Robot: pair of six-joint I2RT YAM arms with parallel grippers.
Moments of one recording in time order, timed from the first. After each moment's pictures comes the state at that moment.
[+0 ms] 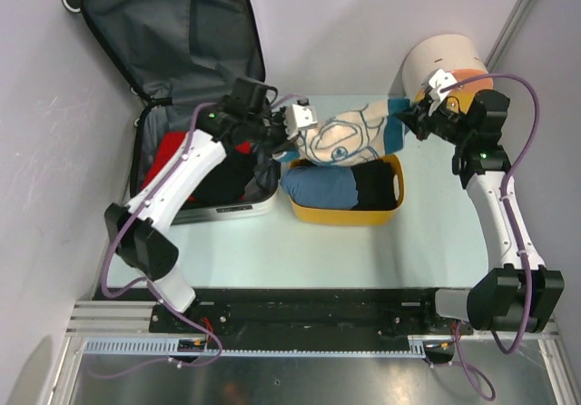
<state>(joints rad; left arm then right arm) -0.51 1.64 1.76 -0.83 0.53 0.73 -0.03 1.28 1.23 0.01 -0.85 -0.32</state>
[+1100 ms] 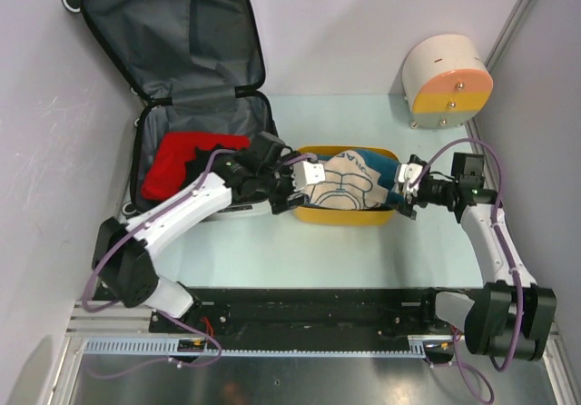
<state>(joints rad) -0.70 1.51 1.25 -0.61 0.29 0.70 -0.11 1.16 0.83 -0.50 -0.97 -1.24</state>
